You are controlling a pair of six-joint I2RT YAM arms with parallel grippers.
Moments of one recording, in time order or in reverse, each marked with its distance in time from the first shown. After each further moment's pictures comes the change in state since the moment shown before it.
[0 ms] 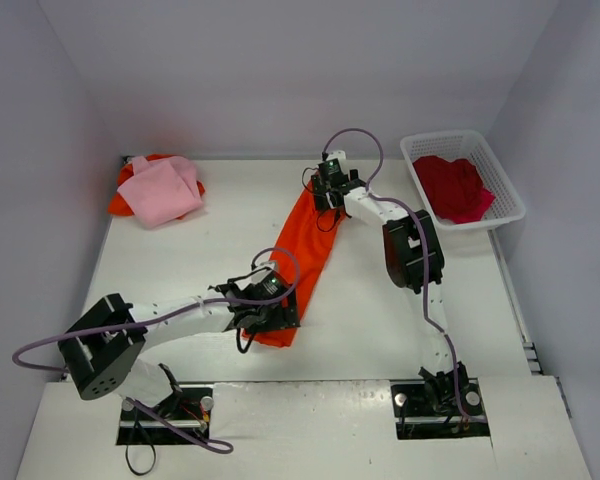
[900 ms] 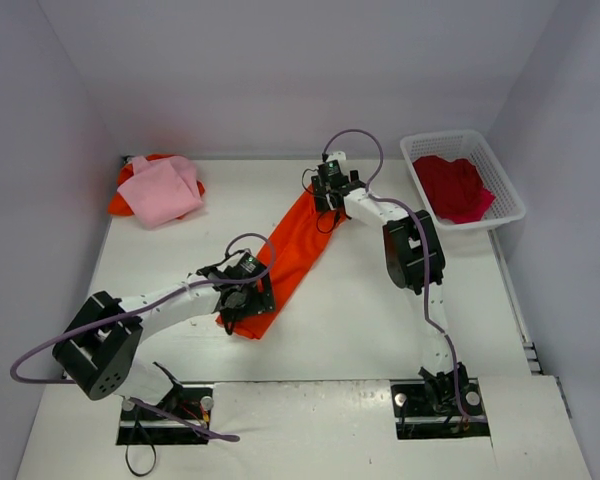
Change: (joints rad) left arm 0.226 -0.010 0.014 -0.110 0.005 0.095; right arm 0.001 -0.010 -0.023 0.010 0.011 -0.001
